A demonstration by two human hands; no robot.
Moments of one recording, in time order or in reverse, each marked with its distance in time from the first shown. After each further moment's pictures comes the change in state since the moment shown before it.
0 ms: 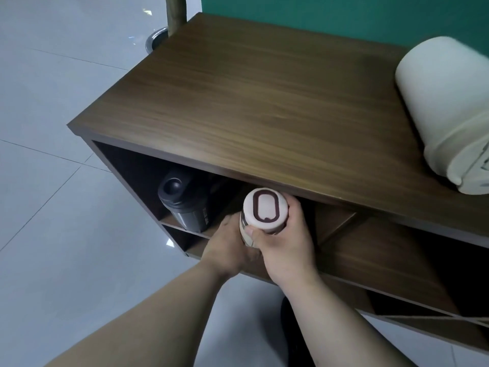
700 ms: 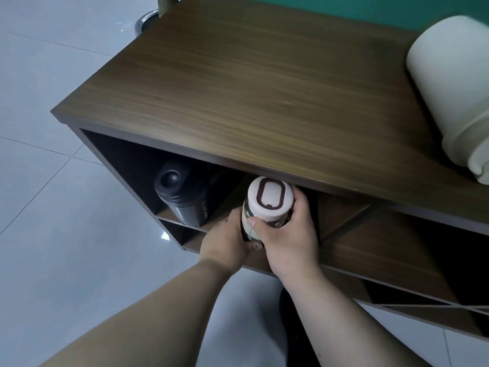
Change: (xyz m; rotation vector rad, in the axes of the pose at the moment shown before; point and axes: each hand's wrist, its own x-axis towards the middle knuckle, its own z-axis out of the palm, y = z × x) left_hand -0.018 0.019 -0.011 0.137 0.039 -0.103; right_hand 0.002 0.007 0.006 -0.025 0.107 -0.011
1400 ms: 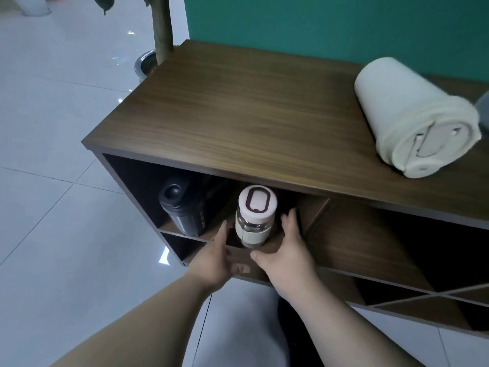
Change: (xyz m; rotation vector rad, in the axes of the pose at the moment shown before) left_hand -0.023 -0.031 -0.017 -0.132 -0.198 0.091; right_hand -0.031 -0.003 -0.033 -0.247 -0.193 0.122
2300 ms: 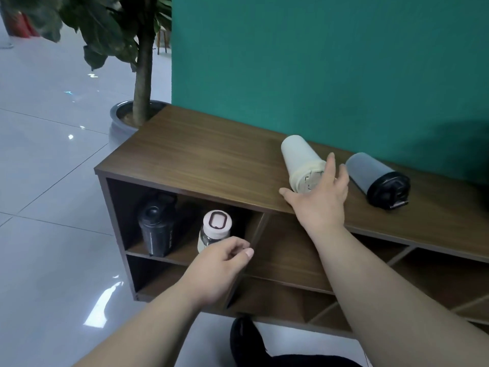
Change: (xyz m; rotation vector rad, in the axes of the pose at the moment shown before) left_hand -0.126 0.145 -0.026 -0.205 0.040 0.312; right_hand -0.023 -0.095 -0.169 -0.329 0.709 -0.221
